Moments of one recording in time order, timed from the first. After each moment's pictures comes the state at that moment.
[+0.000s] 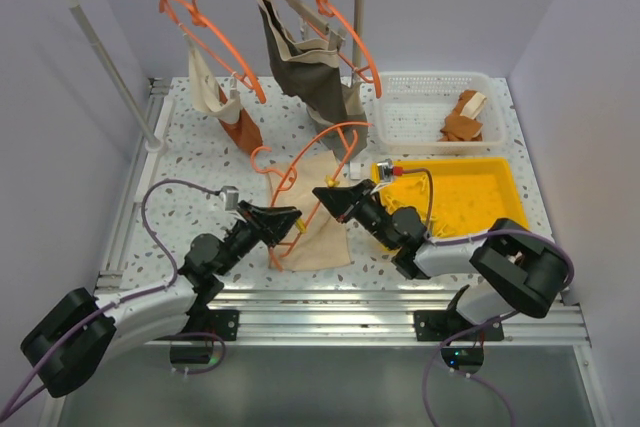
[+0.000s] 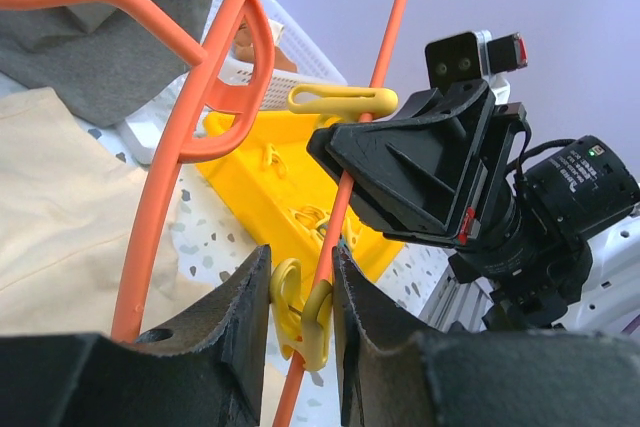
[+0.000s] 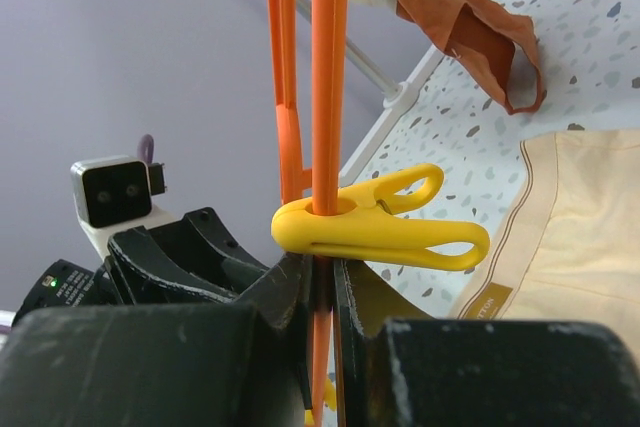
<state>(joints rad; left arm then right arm) -0.73 0.90 0.05 1.04 0.04 -0.71 0.86 1.48 0.37 1.32 0.05 0.86</state>
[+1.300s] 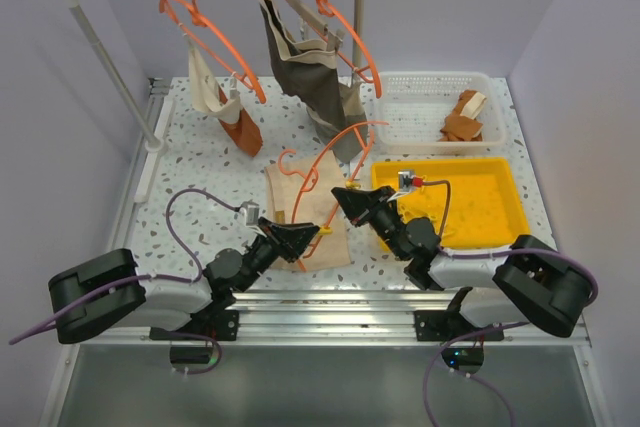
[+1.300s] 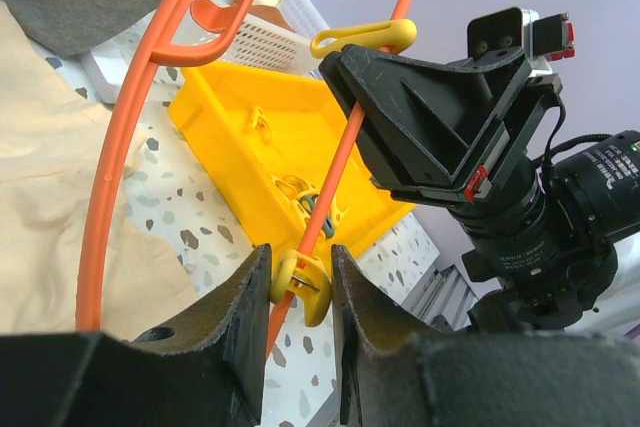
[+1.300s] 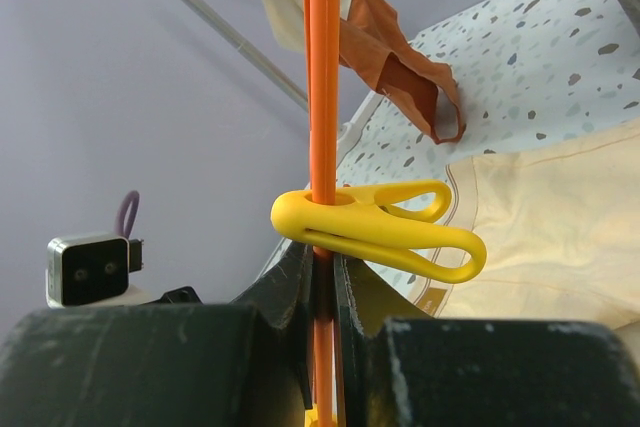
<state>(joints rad) -1.08 1.19 0.05 1.28 -0.34 -0.74 0.87 1.32 0.26 1.28 0.23 0.80</state>
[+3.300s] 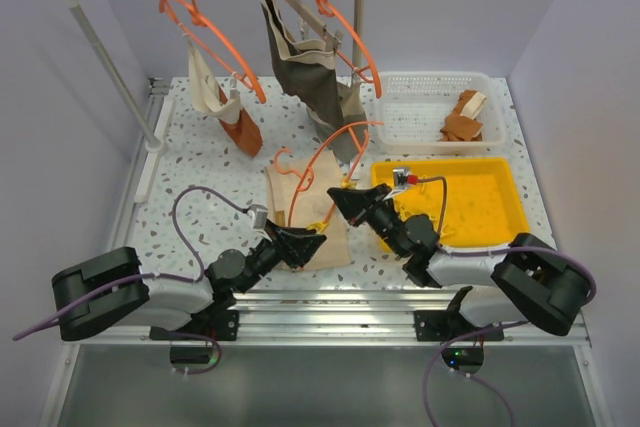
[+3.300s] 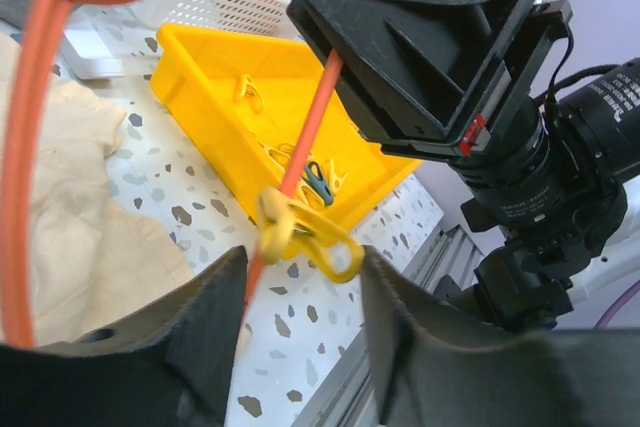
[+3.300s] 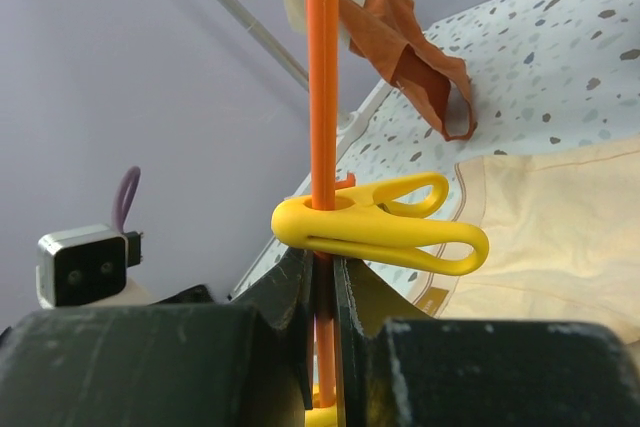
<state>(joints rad) -1.09 1.22 0.05 1.28 -0.27 -0.70 0.86 1.34 0.28 1.29 0.16 0.76</state>
